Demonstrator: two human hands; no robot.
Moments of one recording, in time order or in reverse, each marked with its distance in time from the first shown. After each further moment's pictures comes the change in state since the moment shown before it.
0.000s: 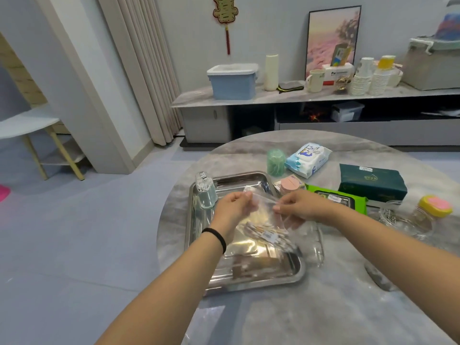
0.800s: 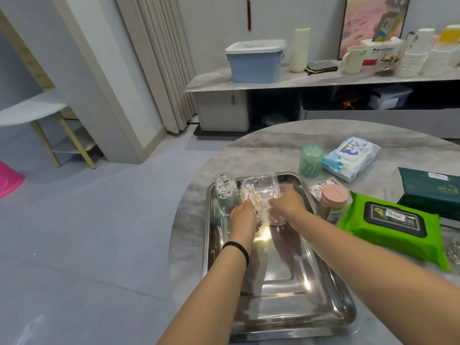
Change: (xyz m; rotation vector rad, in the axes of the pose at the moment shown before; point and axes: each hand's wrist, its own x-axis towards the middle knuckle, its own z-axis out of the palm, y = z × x) left_hand 0.084 -0.038 -0.028 0.015 0.287 -0.250; right_hand 0.161 -0.011 0.069 0.160 0.421 0.225
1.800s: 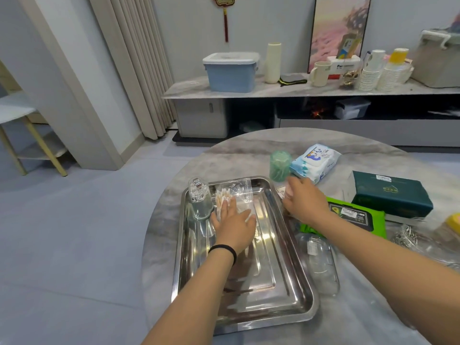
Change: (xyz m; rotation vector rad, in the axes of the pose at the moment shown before) left_hand -0.013 -0.015 0.018 1.146 -0.128 0.495; right_hand -0.026 0.029 -0.101 -0.665 0.204 -0.293
